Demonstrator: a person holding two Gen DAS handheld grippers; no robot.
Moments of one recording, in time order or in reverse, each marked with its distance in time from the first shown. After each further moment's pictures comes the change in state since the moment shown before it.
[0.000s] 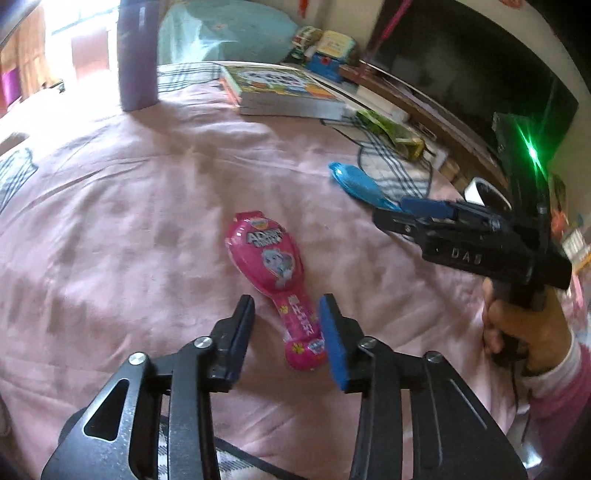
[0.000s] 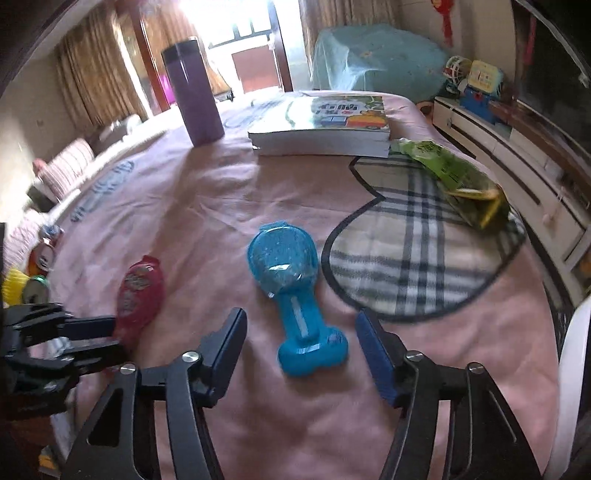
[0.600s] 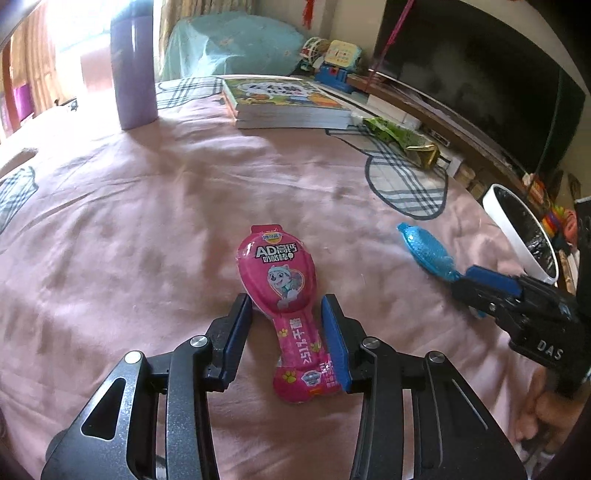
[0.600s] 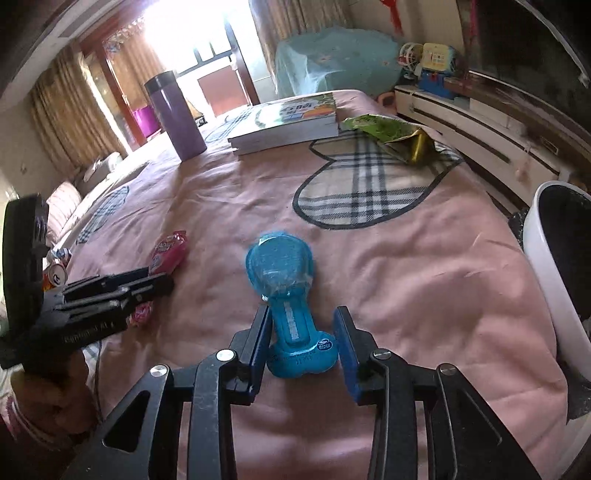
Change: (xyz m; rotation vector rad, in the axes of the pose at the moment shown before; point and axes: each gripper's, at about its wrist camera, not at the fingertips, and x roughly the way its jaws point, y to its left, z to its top) left arm 0.019 -0.016 0.007 0.038 -0.061 0.066; right arm -0.052 -0.016 -0.056 0.203 -0.063 0.001
